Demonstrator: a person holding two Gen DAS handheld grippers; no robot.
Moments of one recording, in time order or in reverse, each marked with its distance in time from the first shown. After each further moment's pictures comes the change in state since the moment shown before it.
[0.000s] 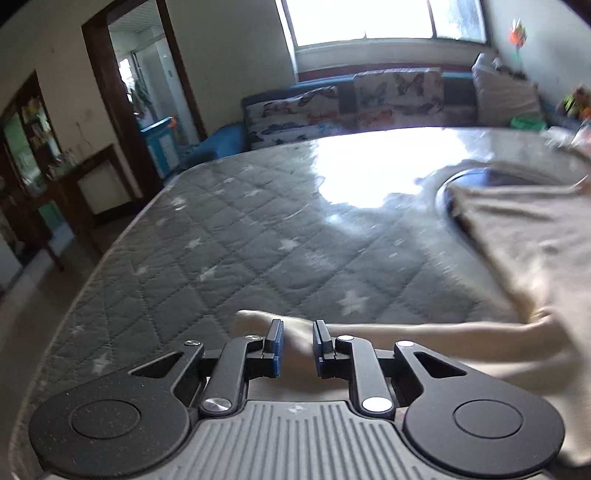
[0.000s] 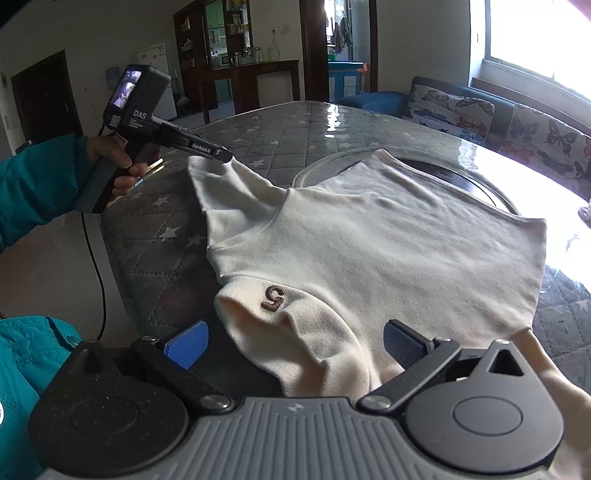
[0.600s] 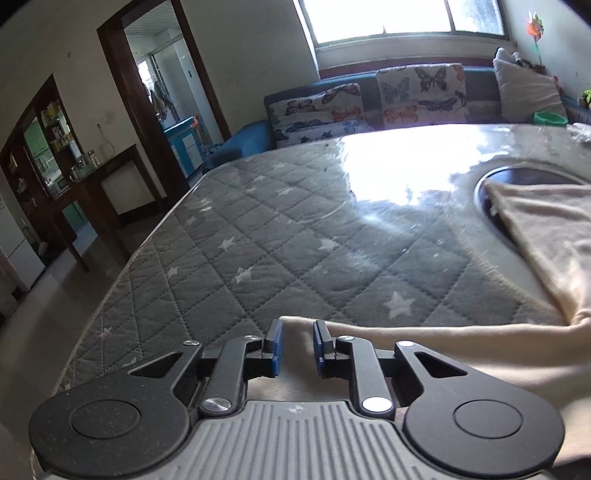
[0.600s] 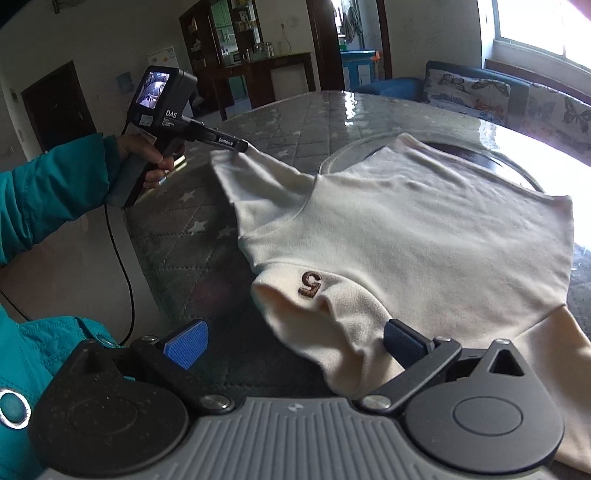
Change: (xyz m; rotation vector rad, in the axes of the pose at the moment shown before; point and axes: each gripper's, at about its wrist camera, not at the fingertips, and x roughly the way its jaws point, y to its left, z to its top) left arm -0.006 0.009 0.010 -0.020 -0.021 0.019; right arm -0.001 0.009 -0.004 0.044 0.007 0.094
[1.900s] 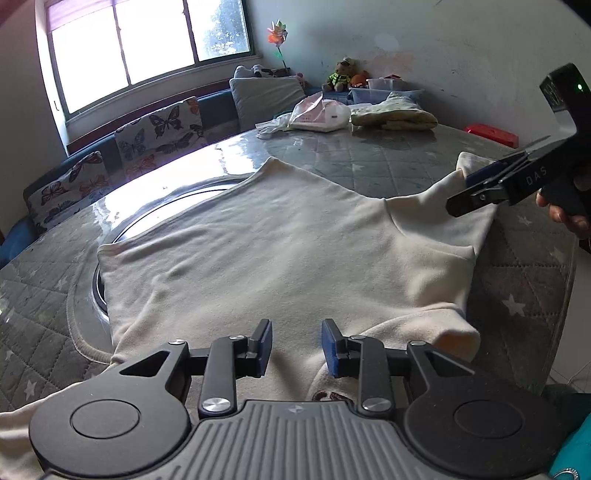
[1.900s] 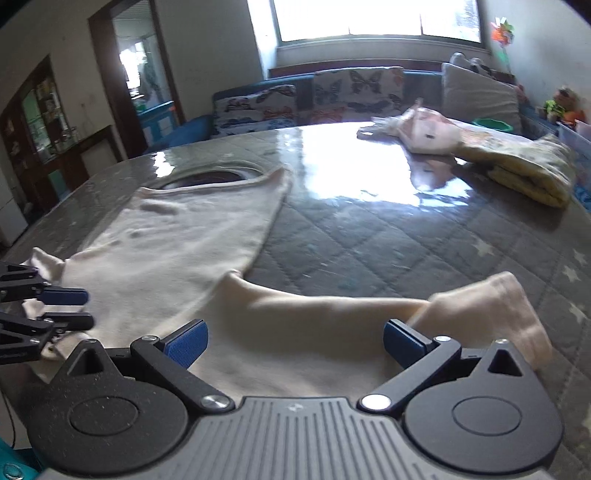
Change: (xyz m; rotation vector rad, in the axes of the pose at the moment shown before) left arm -0.089 -0.192 -0.027 0.417 -0.122 -0.664; right arm -0.078 -0.139 -0.061 0.462 -0.142 -0.500
